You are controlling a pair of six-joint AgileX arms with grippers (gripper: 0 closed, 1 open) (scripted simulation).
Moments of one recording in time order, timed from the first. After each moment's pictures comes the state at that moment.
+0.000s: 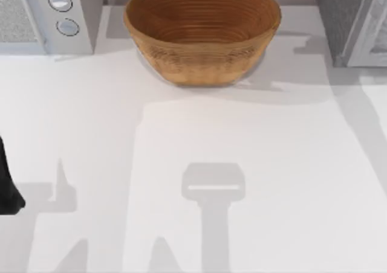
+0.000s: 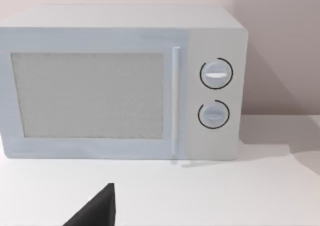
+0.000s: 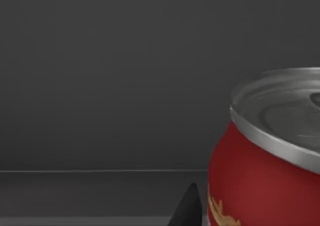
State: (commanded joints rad) left arm 0.00 0.00 0.00 0.00 0.00 0.00; right arm 0.17 1.42 1.89 -0.44 0.20 0.01
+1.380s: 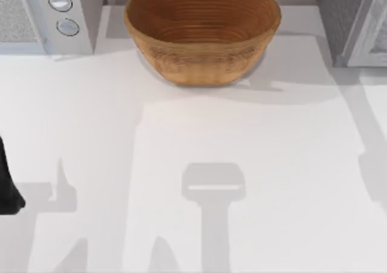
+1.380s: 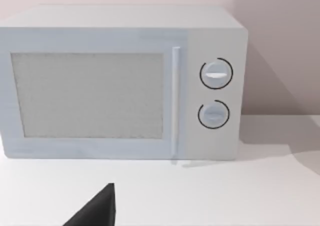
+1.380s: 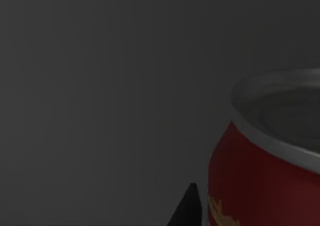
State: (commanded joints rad) left arm 0.00 0.00 0.00 0.00 0.00 0.00; right arm 0.11 1.98 2.62 -0.64 0.14 0.02
